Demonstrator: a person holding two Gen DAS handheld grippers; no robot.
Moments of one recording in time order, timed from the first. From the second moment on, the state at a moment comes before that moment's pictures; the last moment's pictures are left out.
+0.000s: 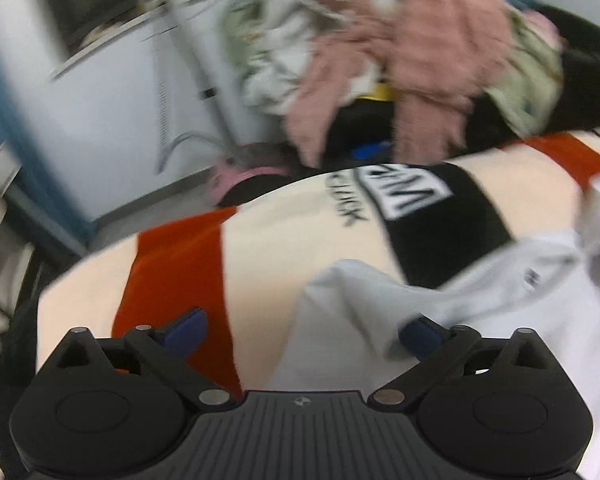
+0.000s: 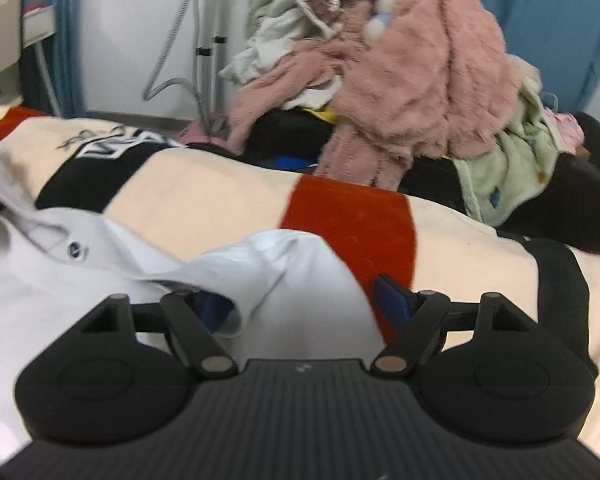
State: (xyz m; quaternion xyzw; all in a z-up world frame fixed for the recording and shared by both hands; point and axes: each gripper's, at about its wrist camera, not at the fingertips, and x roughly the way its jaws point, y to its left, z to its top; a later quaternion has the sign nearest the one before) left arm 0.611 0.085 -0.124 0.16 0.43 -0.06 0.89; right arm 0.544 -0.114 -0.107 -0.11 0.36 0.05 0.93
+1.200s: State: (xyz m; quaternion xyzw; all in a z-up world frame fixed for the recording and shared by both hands) left arm 0.063 0.113 -0.025 0.00 0.19 -0.03 0.98; right arm 0.053 -0.125 -0.020 0.11 0.17 0.08 0.98
